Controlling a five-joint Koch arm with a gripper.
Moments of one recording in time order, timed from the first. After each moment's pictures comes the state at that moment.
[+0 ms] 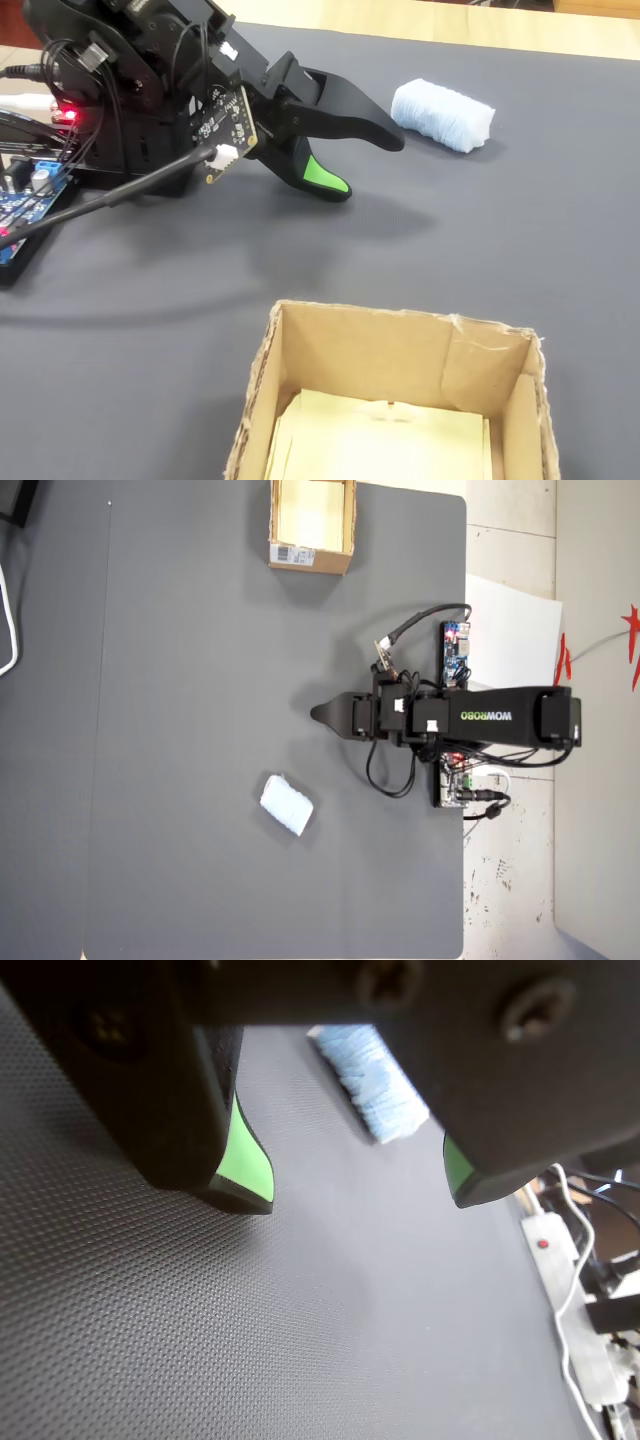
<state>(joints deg) 2.7 130.7 176.6 -3.5 90.8</state>
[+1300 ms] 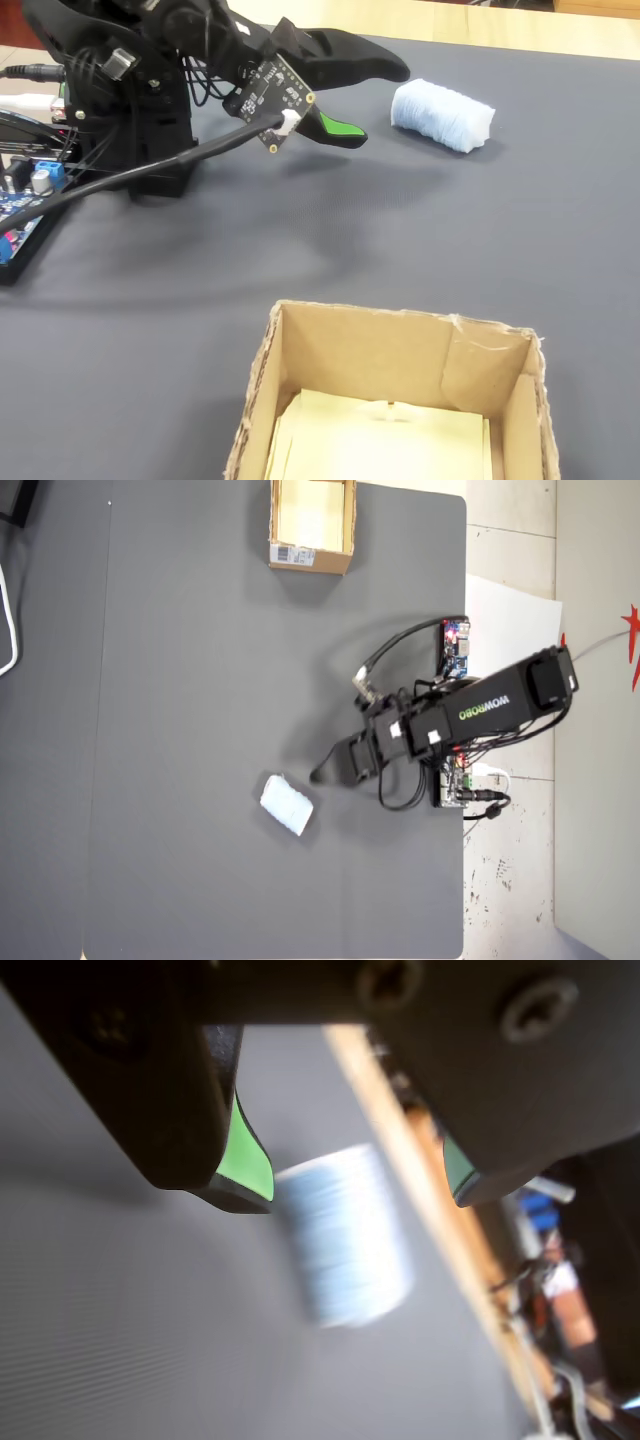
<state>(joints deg) -21.9 129.8 164.2 -2.4 90.4</state>
